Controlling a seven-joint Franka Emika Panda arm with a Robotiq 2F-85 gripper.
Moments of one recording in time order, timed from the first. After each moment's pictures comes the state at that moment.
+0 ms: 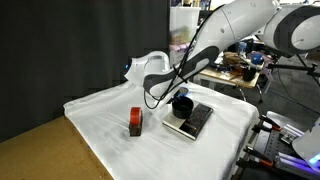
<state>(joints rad) 0.53 0.88 -0.01 -1.26 -0.51 1.52 1.05</state>
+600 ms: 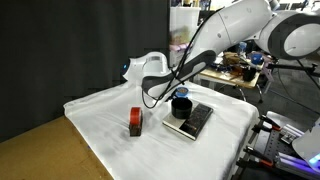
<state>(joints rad) 0.53 0.93 -0.02 -1.18 -0.55 1.52 1.02</state>
